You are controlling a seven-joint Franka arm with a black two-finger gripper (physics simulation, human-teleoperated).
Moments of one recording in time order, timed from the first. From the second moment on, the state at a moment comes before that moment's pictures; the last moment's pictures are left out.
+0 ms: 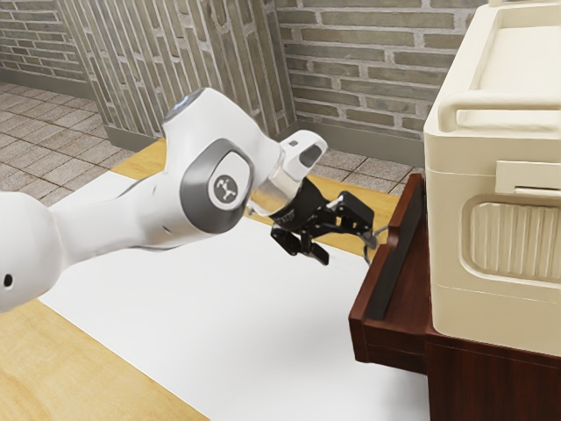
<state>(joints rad) -0.45 0.09 0.39 -1.83 -0.50 2.29 -0.16</state>
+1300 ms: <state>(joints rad) -0.44 -0.13 0.36 -1.75 -0.22 2.21 -0.16</state>
